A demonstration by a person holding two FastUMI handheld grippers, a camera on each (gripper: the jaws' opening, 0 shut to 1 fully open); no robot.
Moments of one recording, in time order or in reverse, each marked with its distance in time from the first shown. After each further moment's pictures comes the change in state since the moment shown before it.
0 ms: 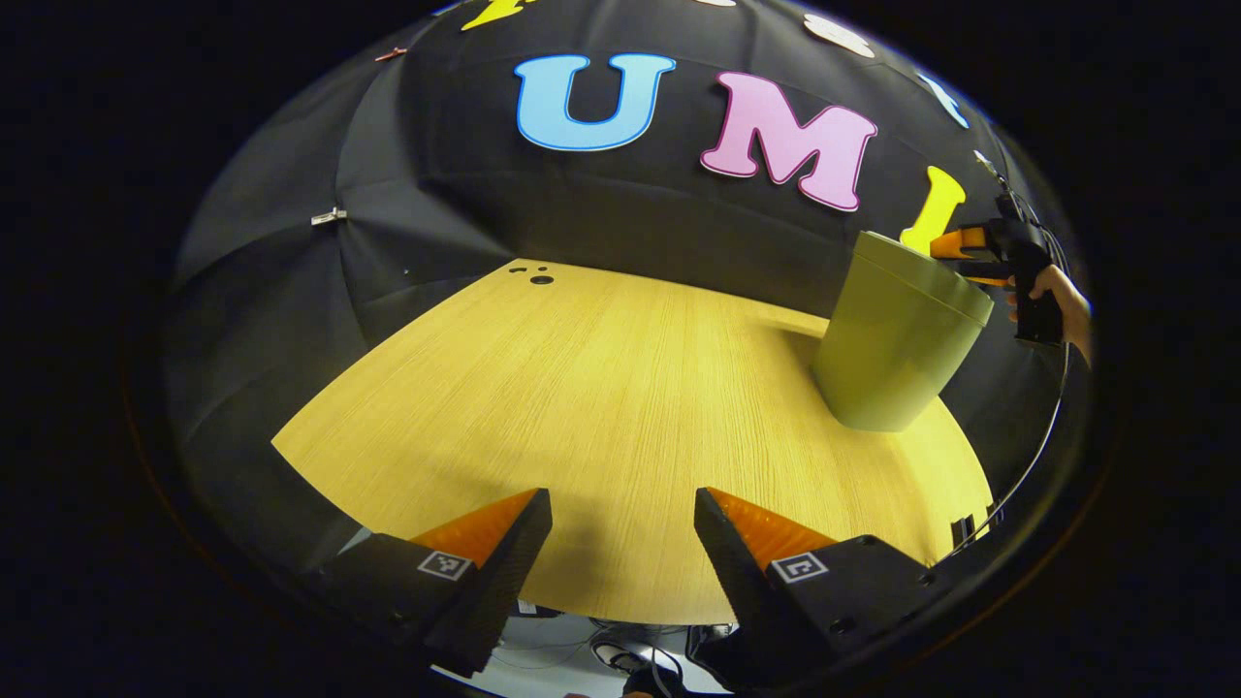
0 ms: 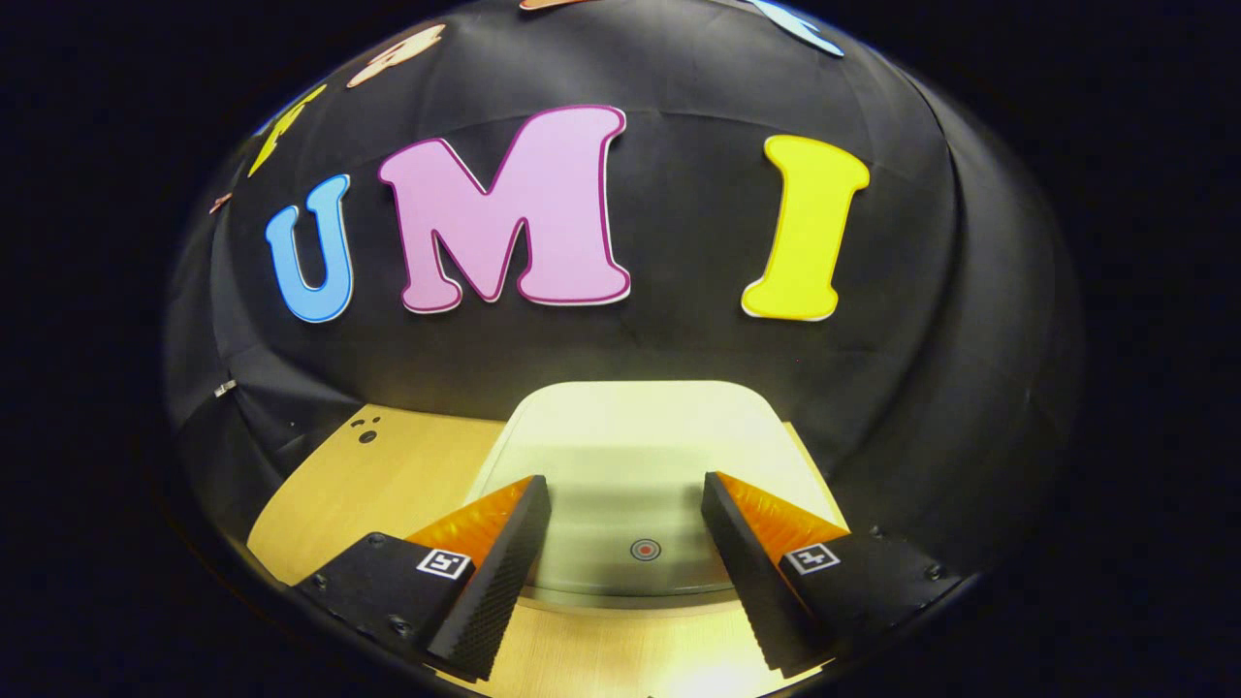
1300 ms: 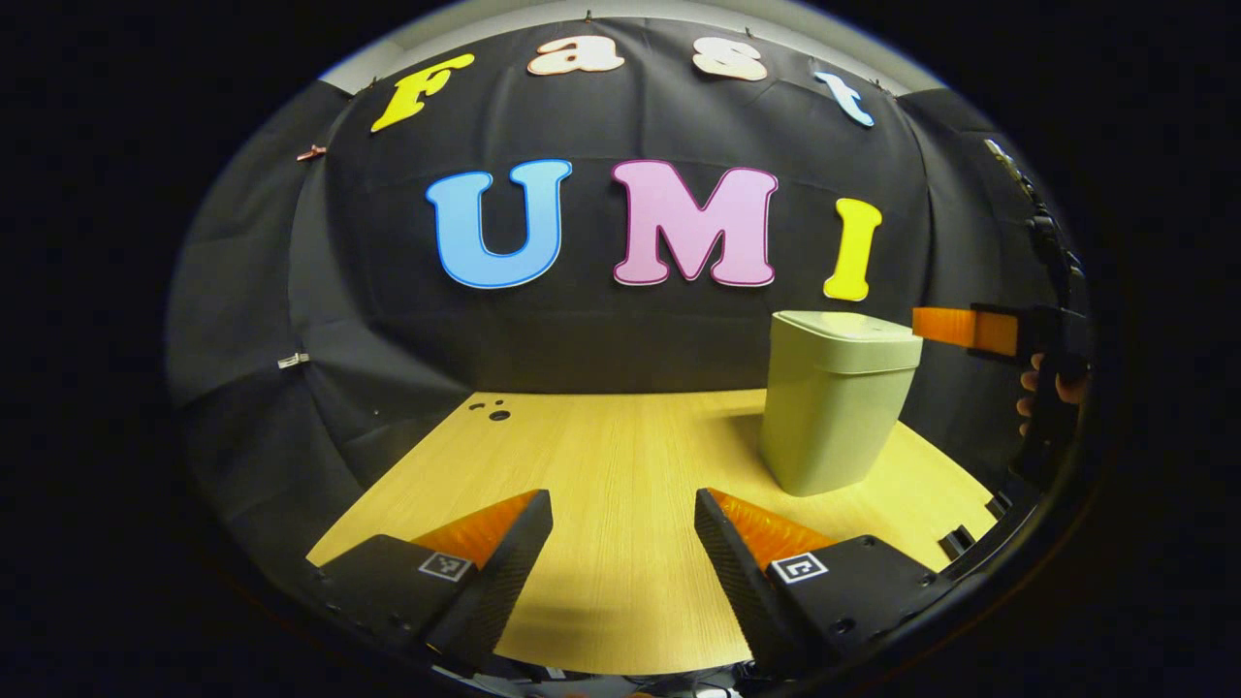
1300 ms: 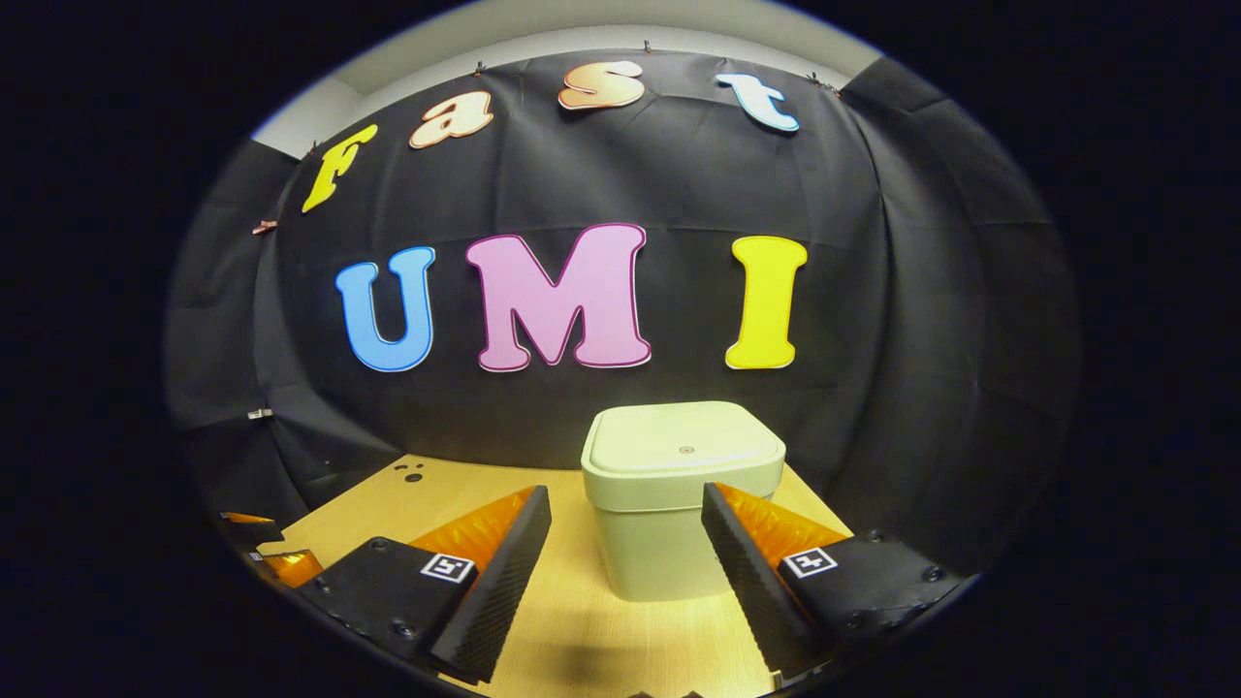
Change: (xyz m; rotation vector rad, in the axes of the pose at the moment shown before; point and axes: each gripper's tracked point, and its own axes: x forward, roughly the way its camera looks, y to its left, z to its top) left arm -0.053 -0.078 0.109 0.207 -0.304 -0.082; right arm -0.179 0.055 -0.034 0.034 -0.288 0.017
